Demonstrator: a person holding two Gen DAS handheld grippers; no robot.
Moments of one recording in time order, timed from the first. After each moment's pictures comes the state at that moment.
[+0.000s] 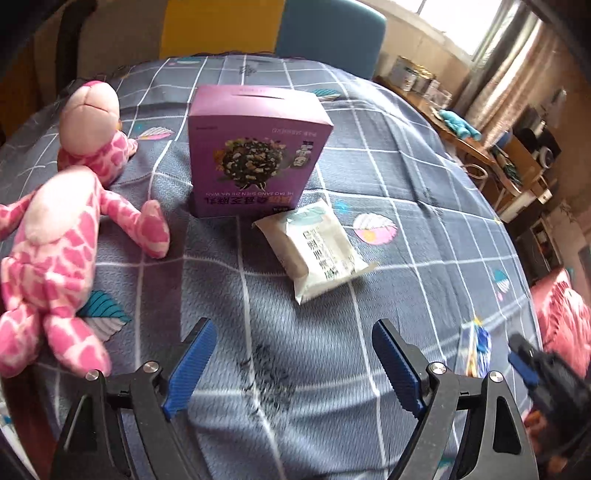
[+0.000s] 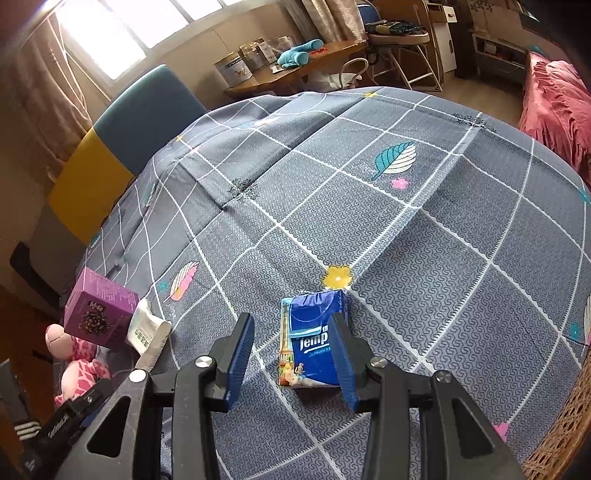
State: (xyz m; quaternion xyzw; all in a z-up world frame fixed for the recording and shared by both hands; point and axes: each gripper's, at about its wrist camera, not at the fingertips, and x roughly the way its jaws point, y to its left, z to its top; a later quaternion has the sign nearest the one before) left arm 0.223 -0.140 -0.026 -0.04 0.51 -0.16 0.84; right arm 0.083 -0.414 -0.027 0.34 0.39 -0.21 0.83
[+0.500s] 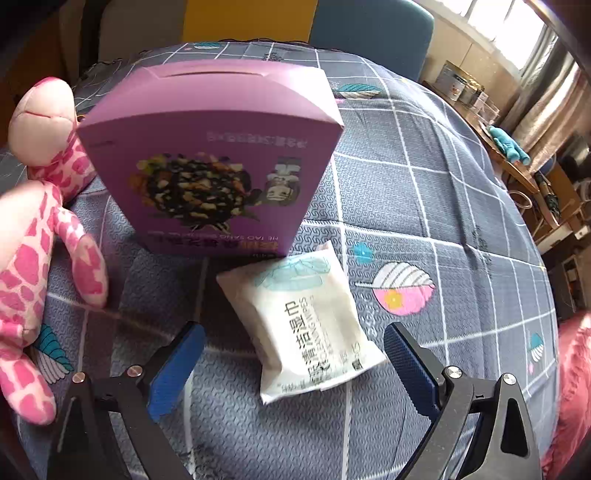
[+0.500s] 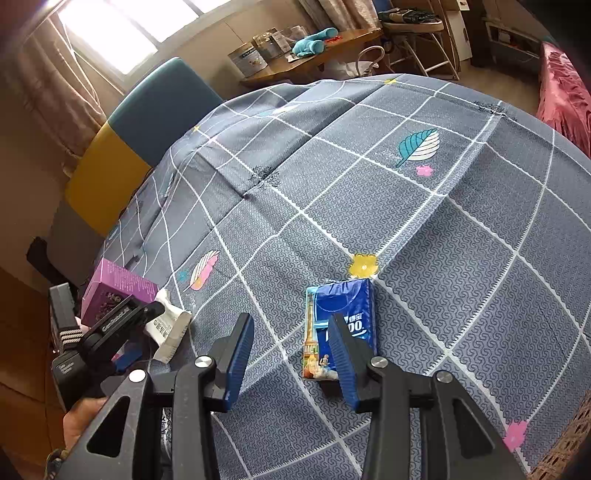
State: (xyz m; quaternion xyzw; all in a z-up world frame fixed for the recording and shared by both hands) left arm 0.292 -0.190 -0.060 -0.06 0.53 -0.07 0.85; right arm 0.089 -0.409 -0.031 0.35 0.39 -0.16 0.83
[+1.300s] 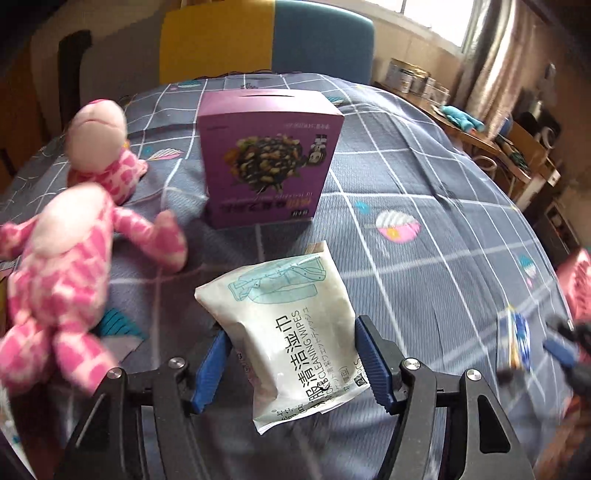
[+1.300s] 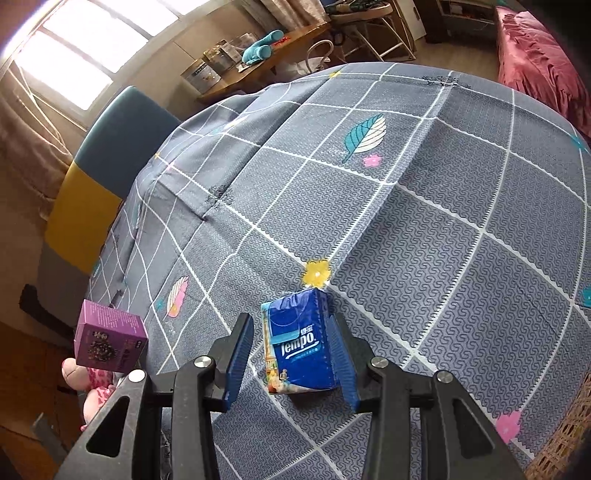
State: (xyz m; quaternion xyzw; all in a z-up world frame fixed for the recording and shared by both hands) left arm 0.193 -0.114 -0.035 0.02 0.47 -0.16 0.87; right arm 0.073 -0.438 -0.043 0.41 0.38 -0.22 0.80
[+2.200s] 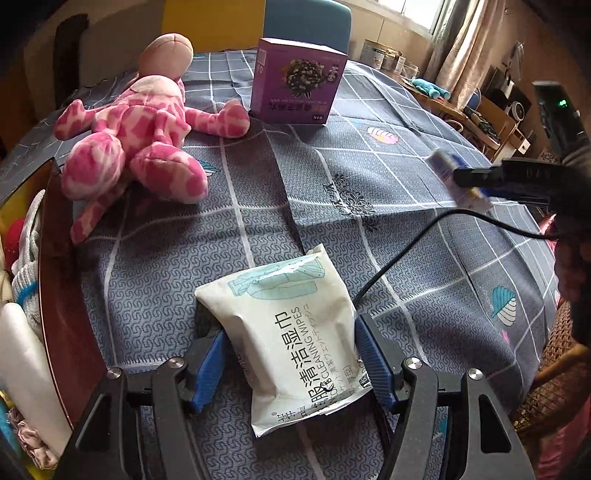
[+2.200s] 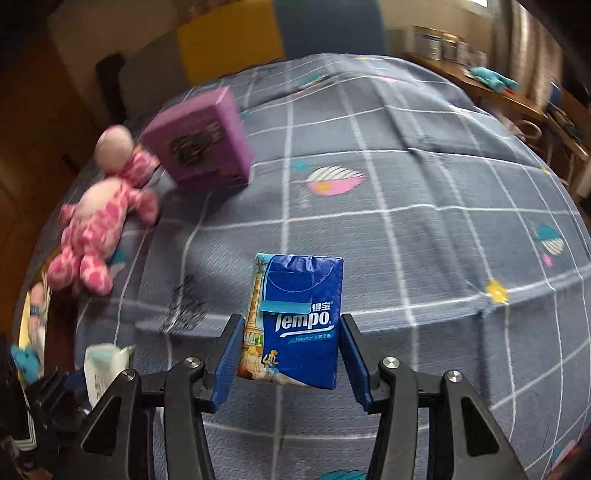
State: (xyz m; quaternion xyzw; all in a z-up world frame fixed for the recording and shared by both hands) left arm 0.090 -0.026 -0.077 0.03 0.49 -0.21 0.85; right arm 0.144 -0.264 -0.040 0.06 0.51 0.03 0.86
